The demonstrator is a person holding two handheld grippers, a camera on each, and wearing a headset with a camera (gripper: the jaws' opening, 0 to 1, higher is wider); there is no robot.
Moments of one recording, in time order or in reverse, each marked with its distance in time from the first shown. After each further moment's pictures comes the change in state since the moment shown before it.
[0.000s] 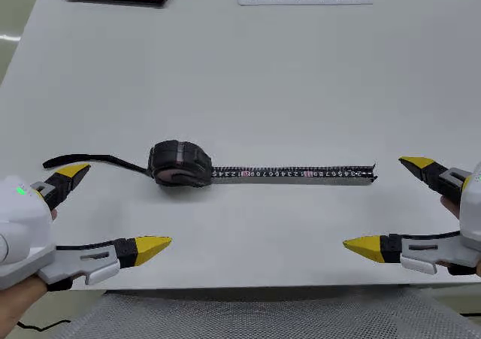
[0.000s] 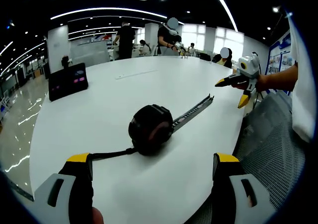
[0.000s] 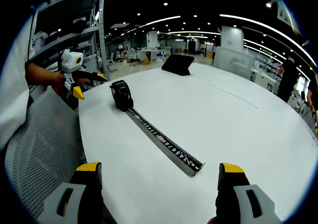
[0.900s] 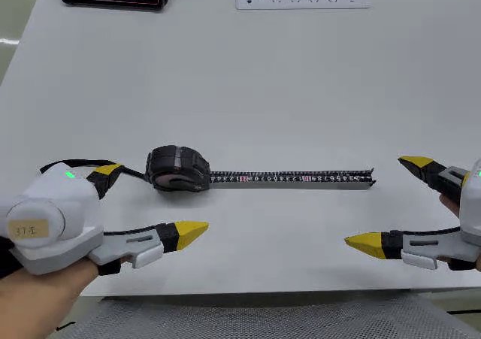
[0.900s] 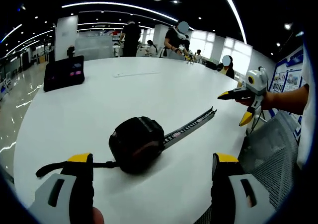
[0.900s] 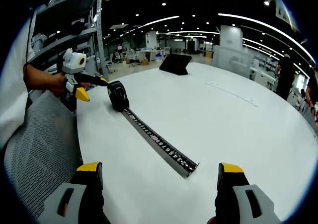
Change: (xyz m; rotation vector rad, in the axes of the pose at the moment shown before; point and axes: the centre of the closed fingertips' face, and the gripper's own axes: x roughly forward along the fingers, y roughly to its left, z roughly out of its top) left arm 0.043 -0.021 0.020 -0.137 -0.013 -0.002; right arm 0.001 -0.012 -0.001 0.014 -0.004 0.002
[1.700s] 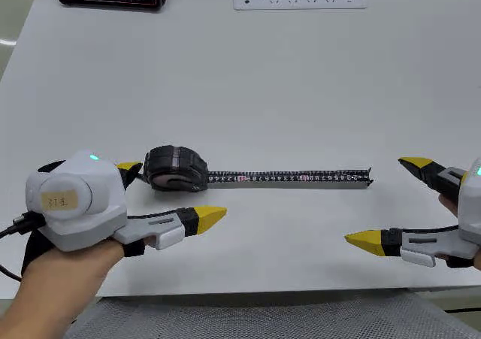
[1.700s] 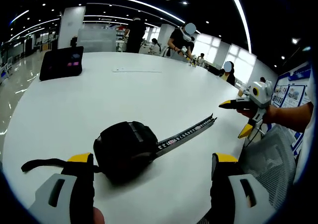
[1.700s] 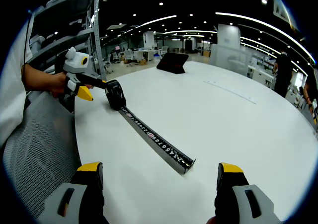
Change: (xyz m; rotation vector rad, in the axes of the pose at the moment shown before) left arm 0.023 -0.011 0.004 -0.098 0.015 -0.025; right arm 0.000 -0.006 -0.005 0.015 0.003 -0.013
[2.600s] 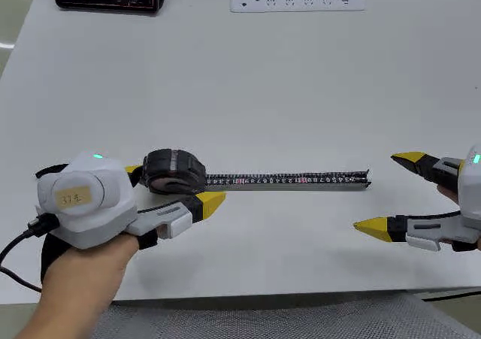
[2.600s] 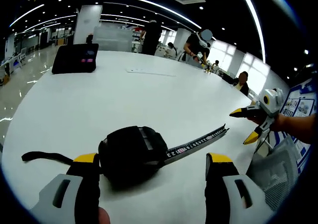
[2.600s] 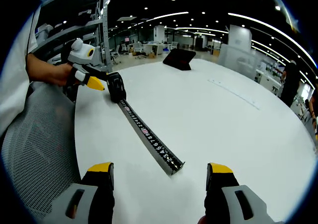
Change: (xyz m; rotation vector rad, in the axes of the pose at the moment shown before) left arm 0.010 0.012 0.005 -0.097 -0.033 0.122; right arm 0.002 -0.019 0.000 -0.094 0.060 0.043
